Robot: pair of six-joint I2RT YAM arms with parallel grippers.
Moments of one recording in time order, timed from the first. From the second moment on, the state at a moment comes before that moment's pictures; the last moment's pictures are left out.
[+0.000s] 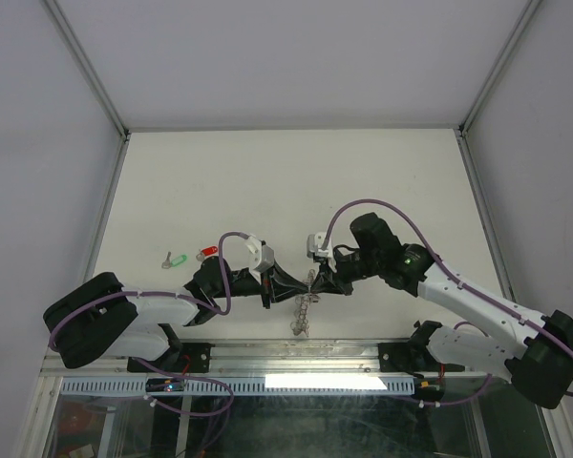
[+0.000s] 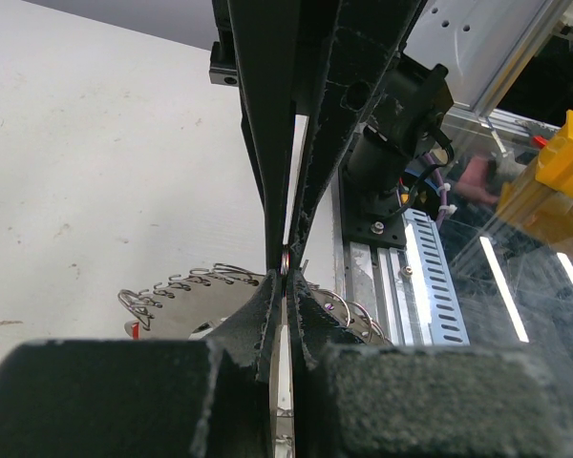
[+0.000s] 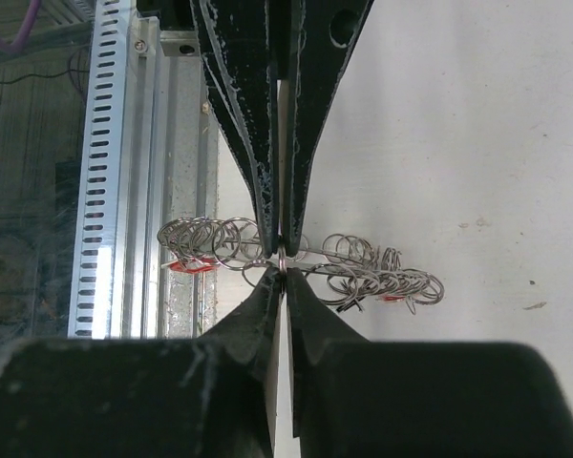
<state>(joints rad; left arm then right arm) -0.91 1.30 0.24 1.15 0.59 -0.28 0.79 1.03 0.73 -0.45 -0.72 -0.41</state>
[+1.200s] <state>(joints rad) -0.91 1.16 0.44 0.60 0.58 0.03 0.94 1.20 1.10 -0.91 -0.37 -0.38</state>
